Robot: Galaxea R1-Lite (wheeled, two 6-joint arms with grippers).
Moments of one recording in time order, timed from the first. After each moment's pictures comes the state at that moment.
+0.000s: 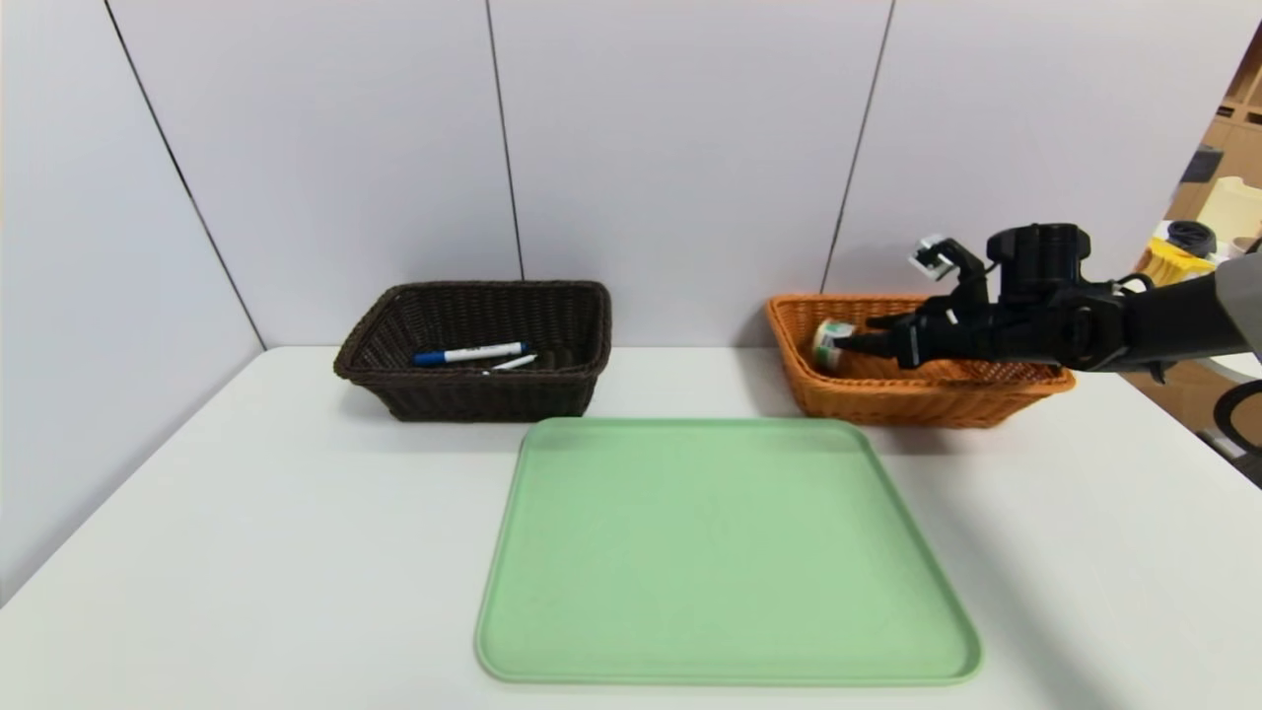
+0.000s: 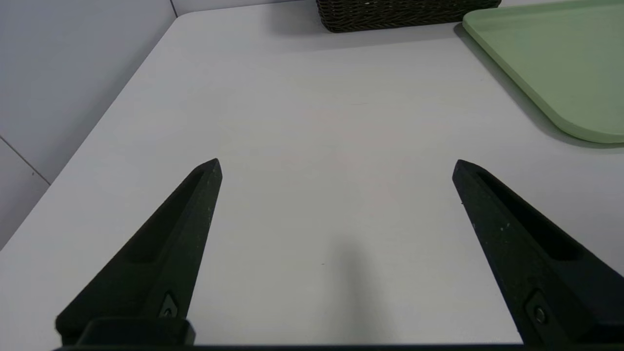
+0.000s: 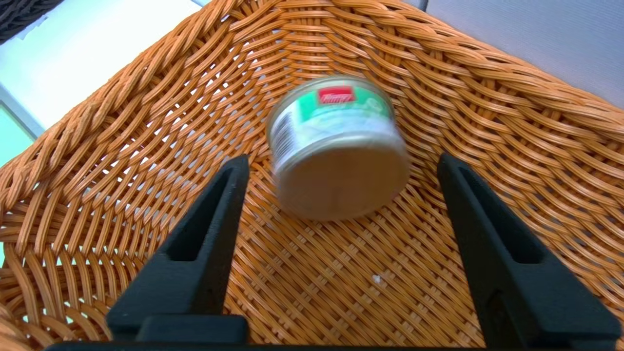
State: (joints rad) left arm 0.00 0.00 0.00 0.01 -0.03 0.06; right arm -0.06 2.23 -1.56 -0.18 0.66 -0.33
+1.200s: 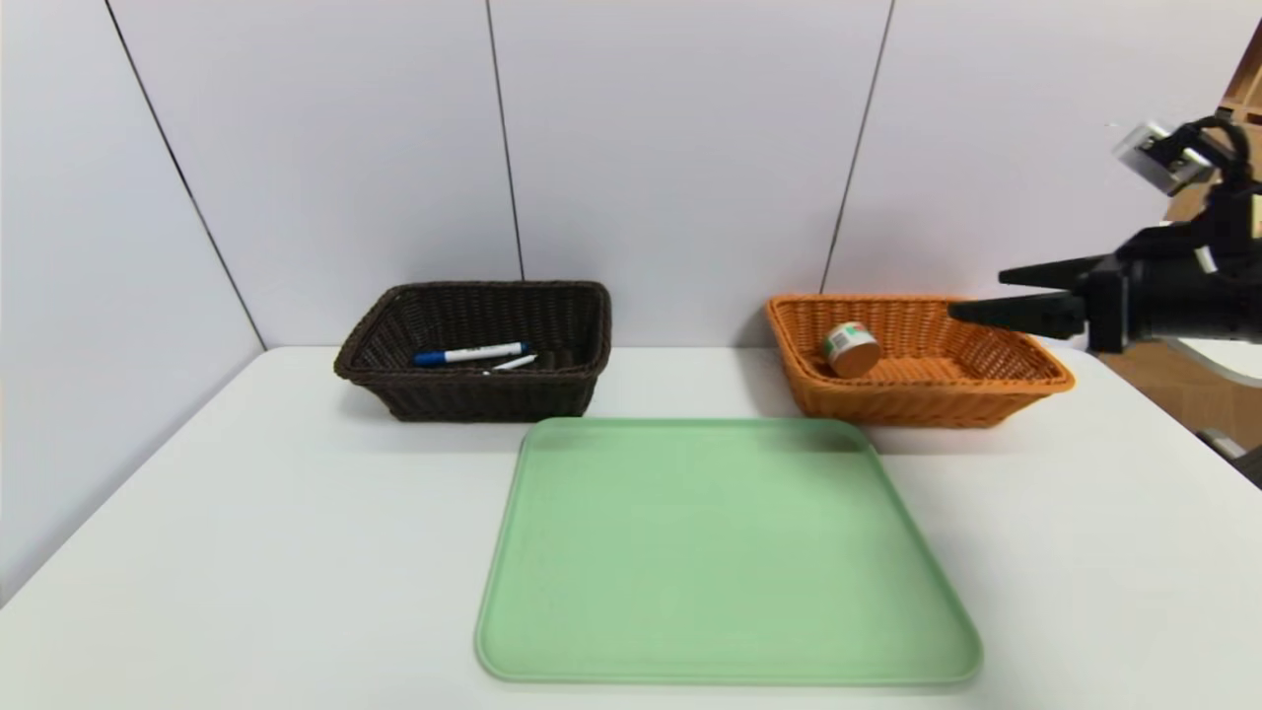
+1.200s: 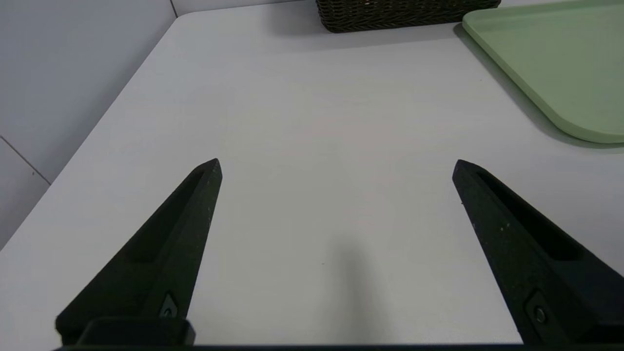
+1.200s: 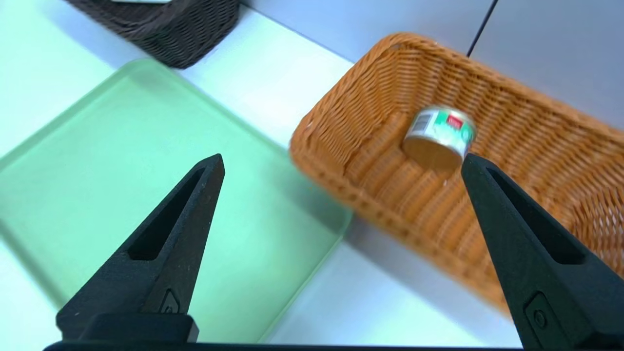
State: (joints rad) left arm 0.00 0.00 0.00 0.01 -0.03 0.06; right arm -0.07 1.57 -1.20 0.08 0.65 -0.32
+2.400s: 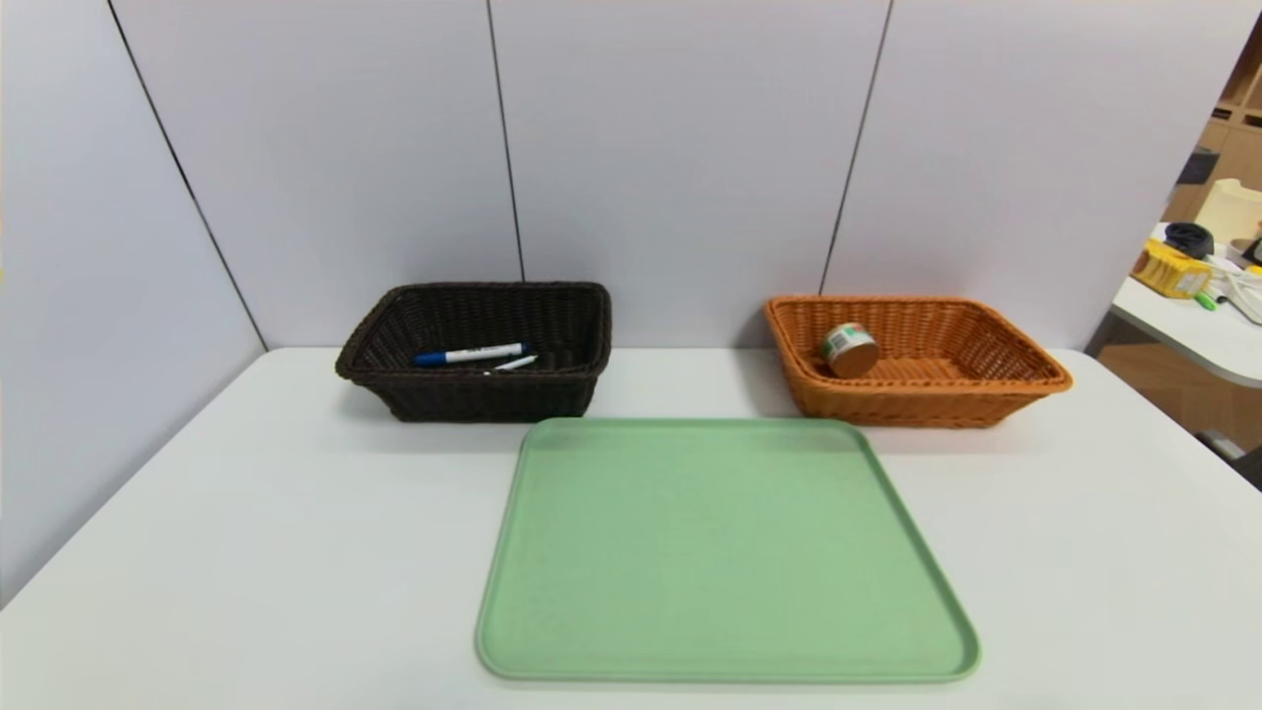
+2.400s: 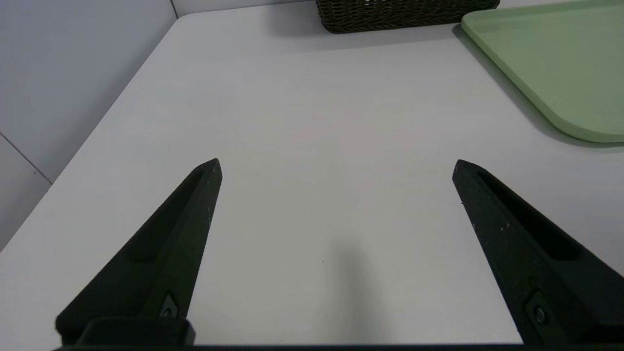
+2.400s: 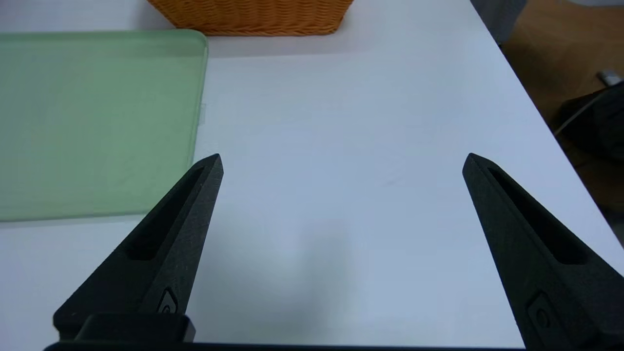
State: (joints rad) left arm 0.00 0.00 0.00 0.01 -0.03 0.06; right arm 0.03 0.43 -0.47 0.30 -0.15 -0.01
